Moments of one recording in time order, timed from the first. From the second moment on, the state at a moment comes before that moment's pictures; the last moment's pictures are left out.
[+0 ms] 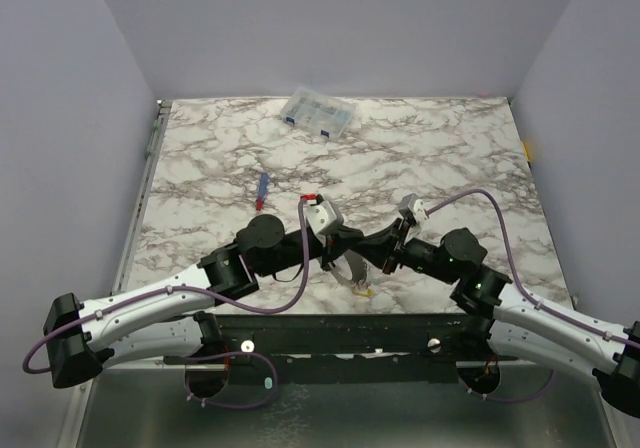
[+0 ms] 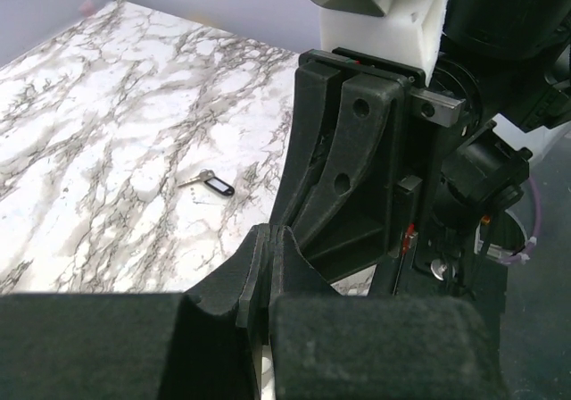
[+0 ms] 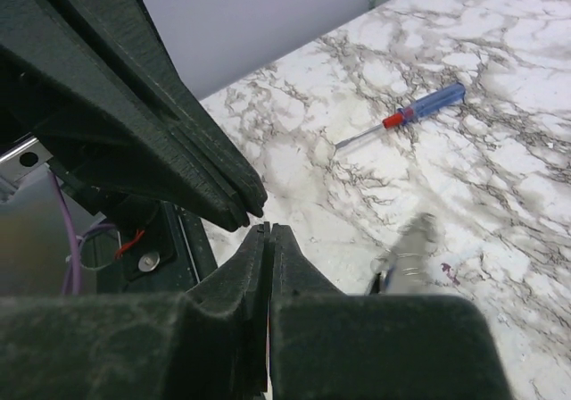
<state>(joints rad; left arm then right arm) -1.10 0.96 0.74 0.19 0.09 -0.07 0.90 0.77 0.41 0.38 -0.22 0.26</state>
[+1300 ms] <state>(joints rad) -0.82 1.75 1.24 -0.26 -0.27 -0.35 0.72 1.14 0.67 -0.34 0.41 0.71</state>
